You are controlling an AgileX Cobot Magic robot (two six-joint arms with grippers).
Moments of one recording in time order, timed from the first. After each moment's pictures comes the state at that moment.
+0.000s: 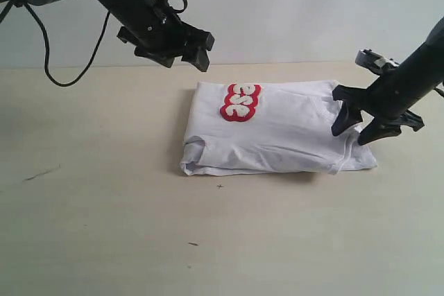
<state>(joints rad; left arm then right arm) -0.43 2.24 -2.00 -0.27 0.89 0.16 -0.22 2.24 -1.52 0.55 0.91 -0.33</state>
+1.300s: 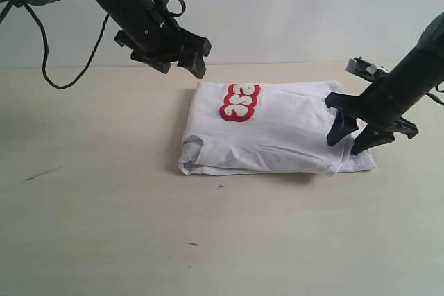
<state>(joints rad) -0.43 2.24 -2.00 -0.25 0.94 0.16 -0.19 2.23 -1.50 0.54 0.96 -0.31</state>
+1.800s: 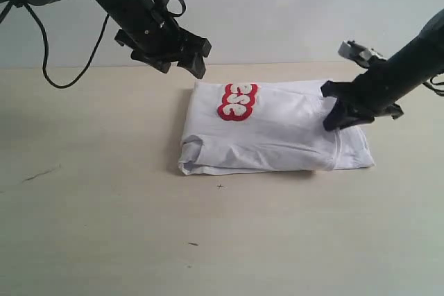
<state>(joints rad) -0.43 2.24 -2.00 -0.25 0.94 0.17 -0.19 2.21 -1.52 0.69 0.93 -0.59</state>
